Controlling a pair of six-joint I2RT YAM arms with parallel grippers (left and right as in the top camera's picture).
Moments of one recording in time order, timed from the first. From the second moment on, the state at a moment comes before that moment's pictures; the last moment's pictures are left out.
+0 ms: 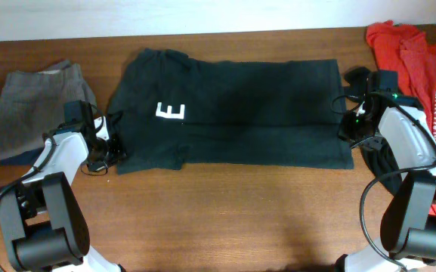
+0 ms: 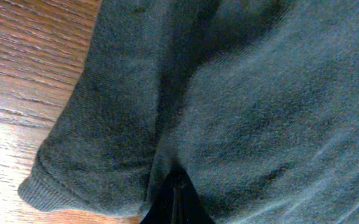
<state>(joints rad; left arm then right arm) 0.20 1.82 1.08 -0.64 0.19 -0.17 -0.21 1.77 1.27 -0.87 0.02 0.24</state>
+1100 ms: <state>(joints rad) 0.20 1.72 0.96 -0.62 0.12 -0.15 -0.21 1.77 1.27 -0.87 0.02 0.24</state>
